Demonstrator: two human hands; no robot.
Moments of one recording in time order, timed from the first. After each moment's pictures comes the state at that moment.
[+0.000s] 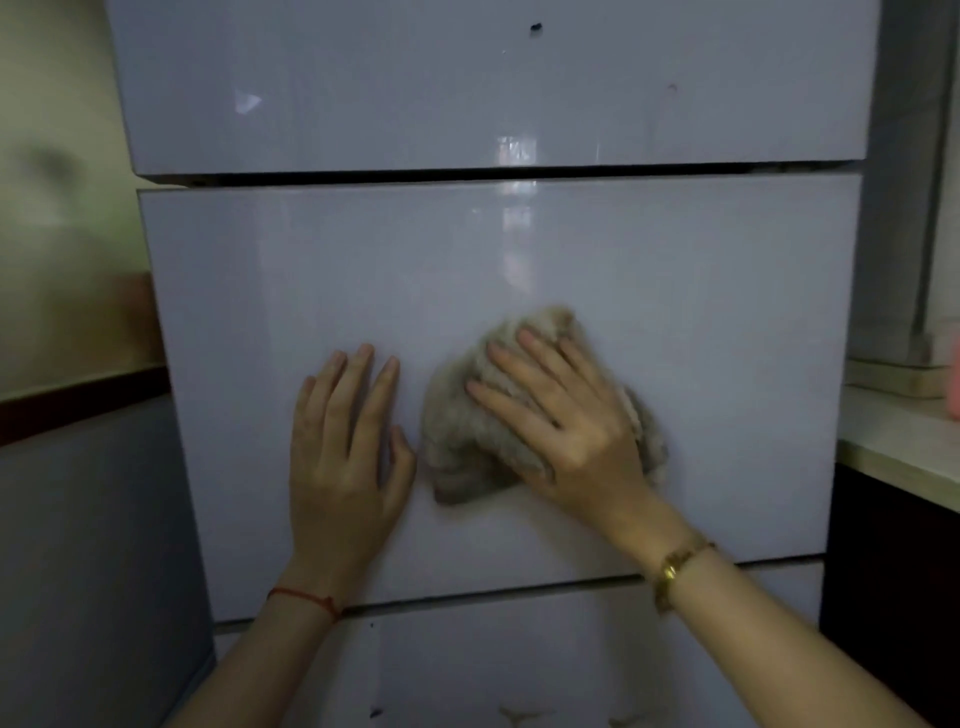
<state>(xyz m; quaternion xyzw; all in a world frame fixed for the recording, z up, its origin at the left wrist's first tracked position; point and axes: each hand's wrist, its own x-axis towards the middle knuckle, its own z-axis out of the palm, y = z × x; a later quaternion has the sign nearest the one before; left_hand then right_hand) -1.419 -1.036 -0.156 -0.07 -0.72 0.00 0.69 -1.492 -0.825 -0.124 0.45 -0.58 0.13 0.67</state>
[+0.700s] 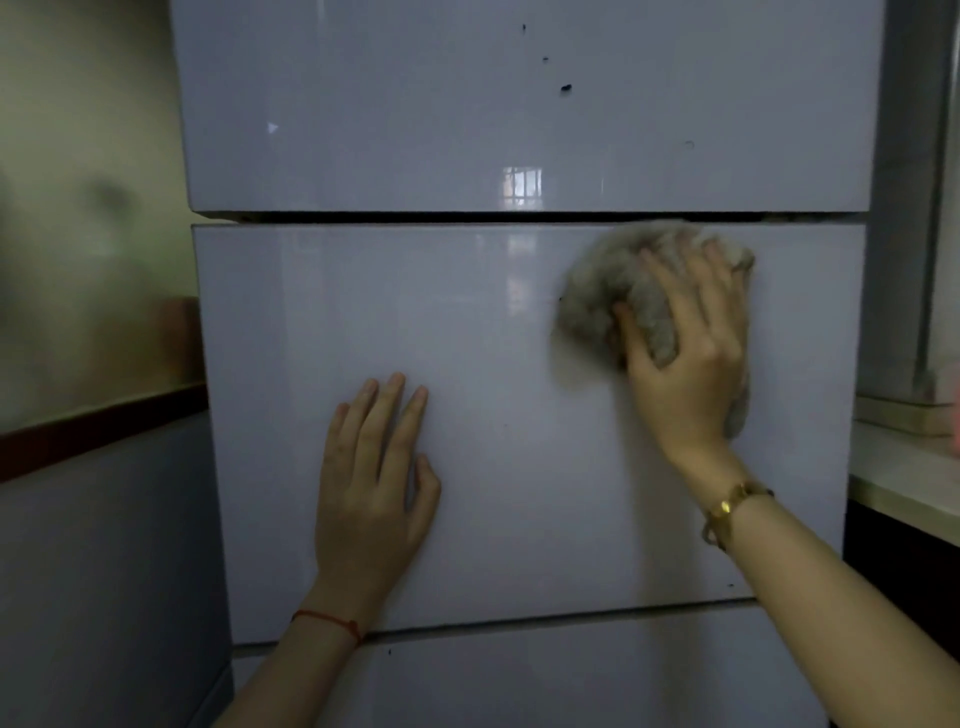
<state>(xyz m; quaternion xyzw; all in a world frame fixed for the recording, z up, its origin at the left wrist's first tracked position) -1.420 -1.035 -0.154 -0.08 -0.70 -0.01 0.71 -1.510 -0.790 -0.052 0.24 -0.57 0.29 0.73</state>
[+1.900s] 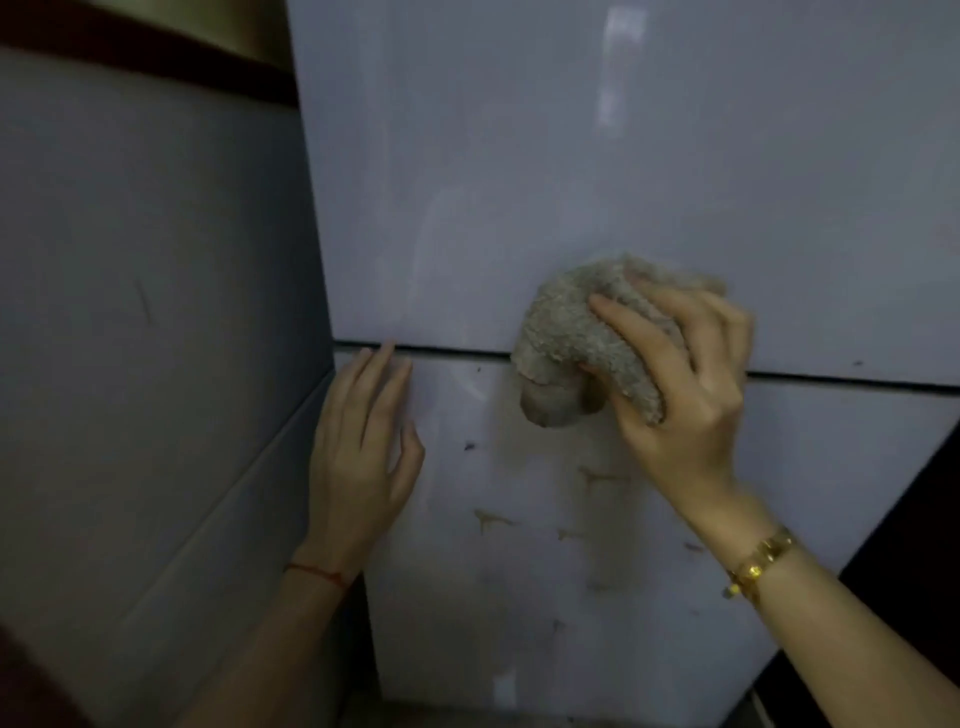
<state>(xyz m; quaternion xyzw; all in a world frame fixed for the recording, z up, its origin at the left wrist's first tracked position) -1.333 -1.087 -0.348 0.00 -0.81 -0.08 0.59 -1.424 -0.850 -0.258 0.40 -0.64 0.26 0.60</state>
